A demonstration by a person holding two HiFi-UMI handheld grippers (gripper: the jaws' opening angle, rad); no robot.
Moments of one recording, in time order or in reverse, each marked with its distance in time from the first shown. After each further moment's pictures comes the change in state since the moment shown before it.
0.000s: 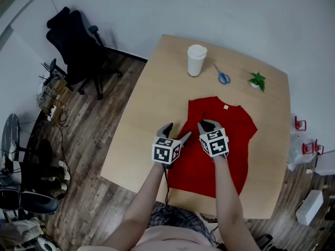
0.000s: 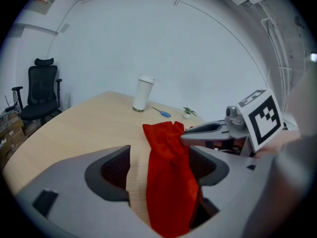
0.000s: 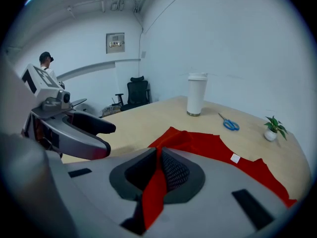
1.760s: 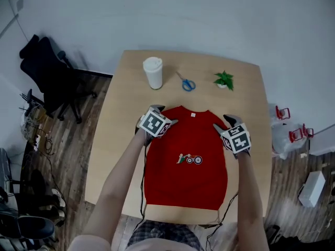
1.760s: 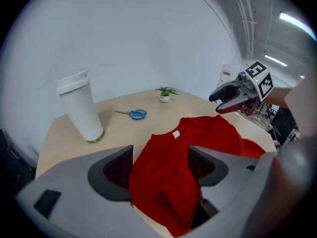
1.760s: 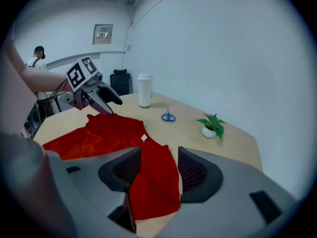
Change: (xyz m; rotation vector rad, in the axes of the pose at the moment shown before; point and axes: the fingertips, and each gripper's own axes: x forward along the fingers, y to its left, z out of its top) left arm 0.143 -0.044 0.080 0.518 0.317 -0.224; right arm -0.120 -0.203 -0.038 -0.025 0.084 -0.191
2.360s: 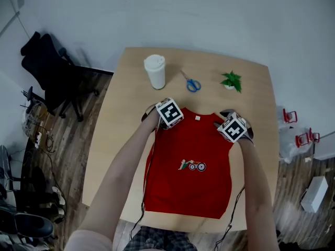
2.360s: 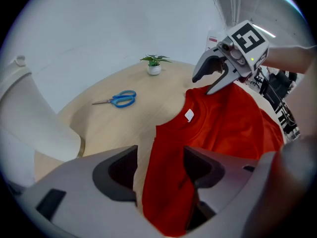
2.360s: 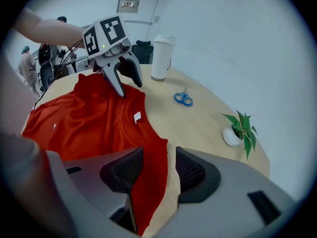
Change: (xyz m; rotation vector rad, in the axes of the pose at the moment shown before) left arm 0.085 0.023 -0.012 0.267 0.279 -0.074; right arm 0.092 -0.014 -0.031 -0.298 0.251 0.141
